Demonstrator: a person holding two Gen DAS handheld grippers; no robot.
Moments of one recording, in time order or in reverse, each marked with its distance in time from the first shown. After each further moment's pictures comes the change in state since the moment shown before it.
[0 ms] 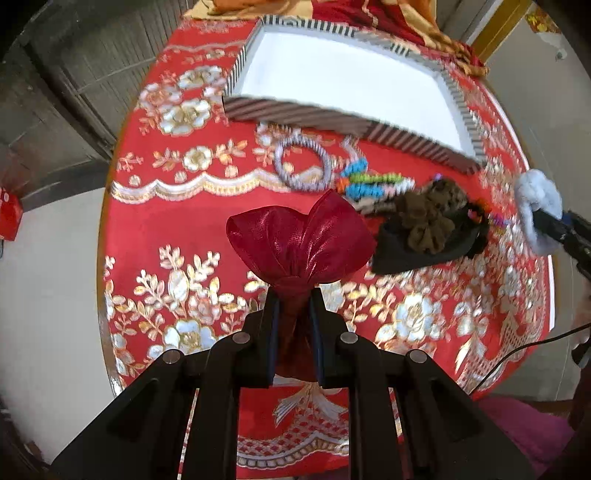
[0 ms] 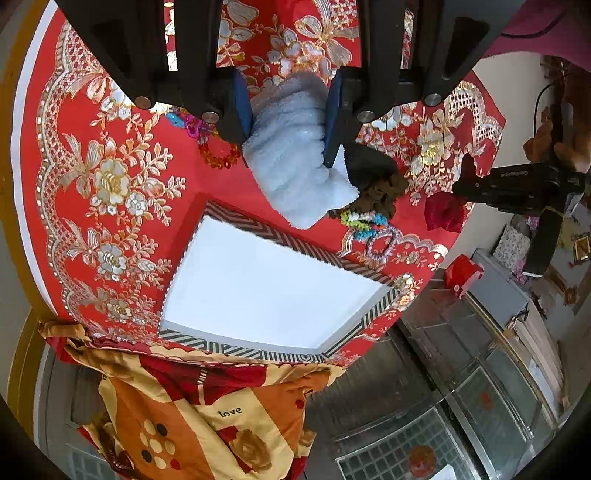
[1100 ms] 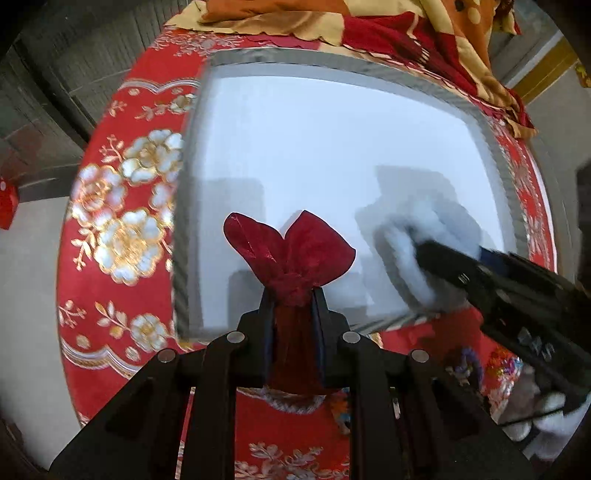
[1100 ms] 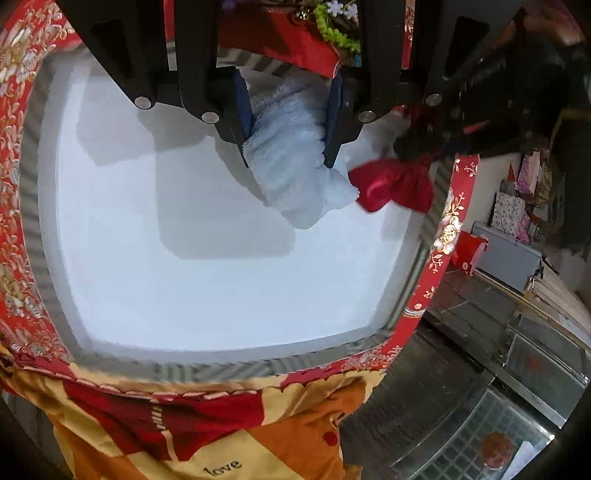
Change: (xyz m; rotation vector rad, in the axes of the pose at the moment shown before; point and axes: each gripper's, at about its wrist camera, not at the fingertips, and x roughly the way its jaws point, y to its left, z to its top) left arm 0.075 0.000 0.146 -0.095 -0.002 0.003; right arm 0.176 0.005 0.141 0.187 0.123 0.071
